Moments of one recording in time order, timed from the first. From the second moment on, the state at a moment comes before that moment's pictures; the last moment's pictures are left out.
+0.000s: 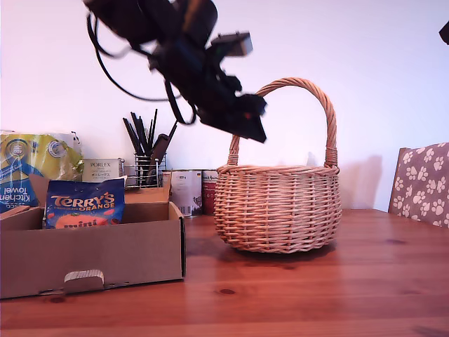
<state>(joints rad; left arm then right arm) -0.62 1.97 1.56 -0.11 0.15 0.34 0.27 0.43 0.56 -0.57 -0.41 -0.18</state>
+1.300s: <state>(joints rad) -0.11 1.38 1.12 -0.44 0.46 0.54 0.40 0.63 0.56 -0.35 -0.55 -0.08</state>
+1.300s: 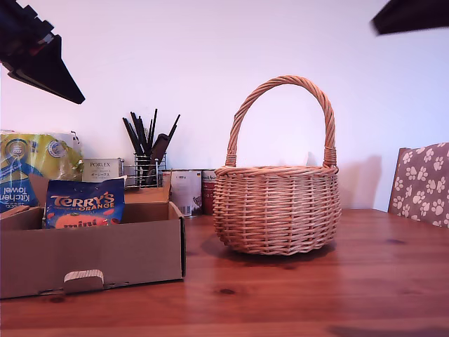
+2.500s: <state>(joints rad) -0.10 1.97 1.67 -0.56 0.32 0.66 0.43 0.71 0.56 -0.33 -0.54 -0.08</state>
